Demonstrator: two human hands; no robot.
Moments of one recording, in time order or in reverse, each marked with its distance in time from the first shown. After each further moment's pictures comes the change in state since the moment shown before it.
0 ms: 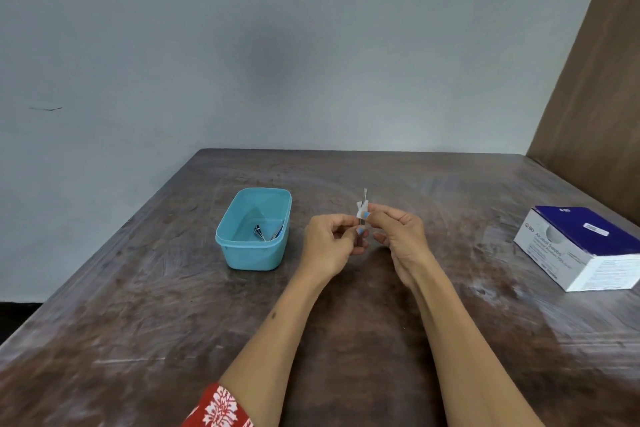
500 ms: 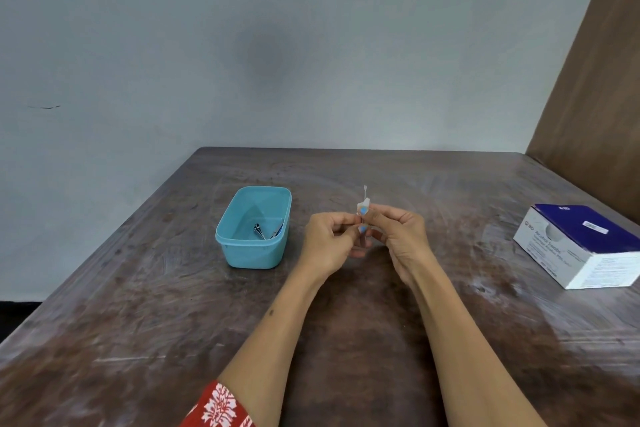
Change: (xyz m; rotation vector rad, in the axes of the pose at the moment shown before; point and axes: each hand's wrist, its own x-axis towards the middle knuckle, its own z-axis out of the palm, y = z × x) left_hand -0.001 0.001 -0.002 -0.034 -0.046 -0.002; right_hand -0.001 0.001 -0.001 0.066 -0.043 -0.007
